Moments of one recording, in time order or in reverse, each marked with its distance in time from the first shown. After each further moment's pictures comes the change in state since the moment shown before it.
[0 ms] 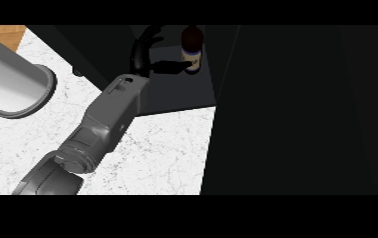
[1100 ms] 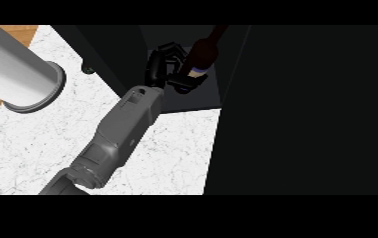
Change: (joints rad) left arm 0.128 -0.067 -0.040 -0.217 0.040 -0.123 0.103; right arm -0.064 0.005 -0.010 -0.008 0.021 -0.061 0.102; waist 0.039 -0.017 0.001
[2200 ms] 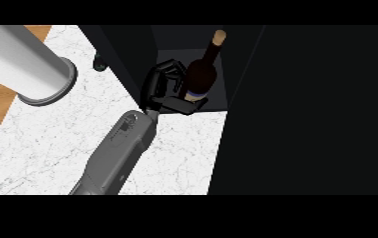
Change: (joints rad) left arm 0.335 0.000 -0.051 -0.502 -0.125 -0.098 0.056; right arm -0.075 -0.005 -0.002 -0.008 0.033 -0.065 0.125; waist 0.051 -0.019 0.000
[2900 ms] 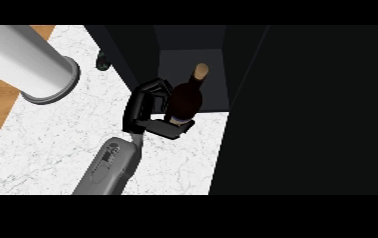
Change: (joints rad) left arm 0.276 0.002 0.024 -0.337 -0.164 -0.062 0.084; right arm -0.030 -0.013 0.001 -0.006 0.021 -0.024 0.057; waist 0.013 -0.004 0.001
